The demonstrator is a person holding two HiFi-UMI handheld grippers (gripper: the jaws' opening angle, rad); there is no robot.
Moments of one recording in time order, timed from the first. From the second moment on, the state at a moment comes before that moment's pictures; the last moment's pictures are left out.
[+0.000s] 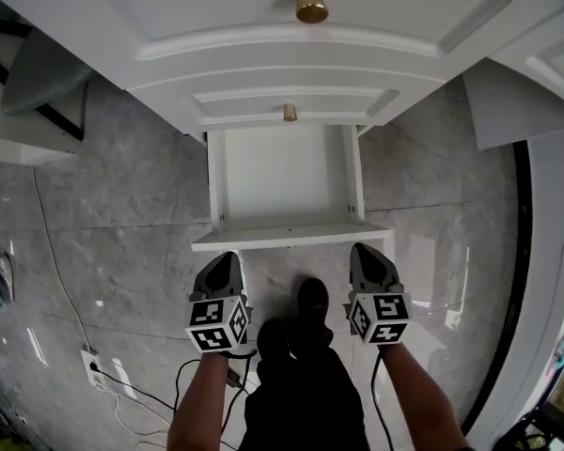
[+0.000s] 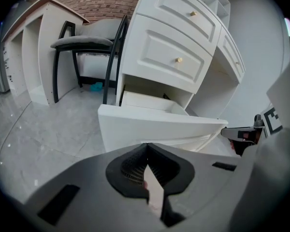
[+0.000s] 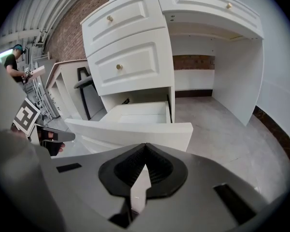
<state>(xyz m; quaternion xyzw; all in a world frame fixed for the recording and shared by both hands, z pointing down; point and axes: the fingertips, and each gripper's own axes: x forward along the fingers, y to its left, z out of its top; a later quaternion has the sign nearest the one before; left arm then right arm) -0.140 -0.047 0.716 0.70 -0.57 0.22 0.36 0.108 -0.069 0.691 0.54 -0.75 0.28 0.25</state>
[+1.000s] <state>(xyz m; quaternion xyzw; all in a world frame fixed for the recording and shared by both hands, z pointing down) -0.147 -0.141 0.718 0.69 -0.60 0.18 0.38 0.101 -0.158 0.697 0.57 -0.74 0.28 0.22</state>
